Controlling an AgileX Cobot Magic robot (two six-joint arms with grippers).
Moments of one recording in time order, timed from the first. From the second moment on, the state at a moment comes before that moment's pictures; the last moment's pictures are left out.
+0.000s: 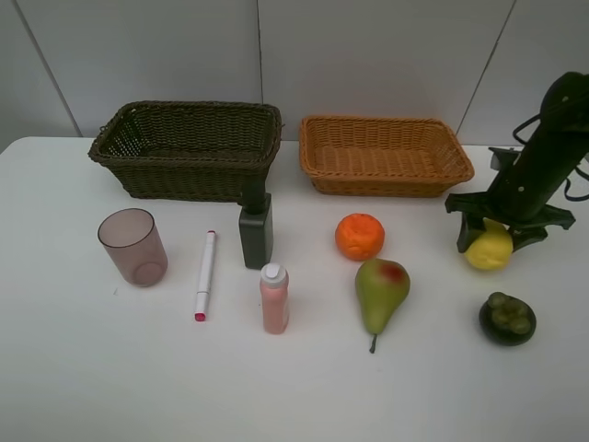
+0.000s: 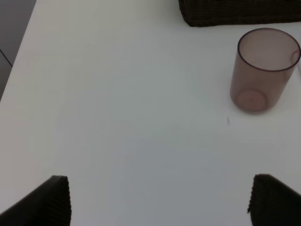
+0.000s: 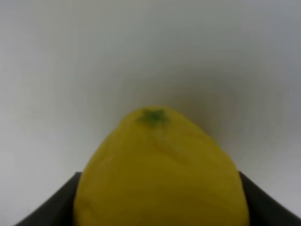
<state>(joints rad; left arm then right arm) -0.06 0.00 -0.45 0.04 1.16 -0.03 -0.01 1.92 -1.11 0.04 0.79 0.01</state>
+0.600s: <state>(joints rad) -0.06 0.00 -0.45 0.04 1.16 -0.03 -0.01 1.74 -1.22 0.04 0.83 0.01</state>
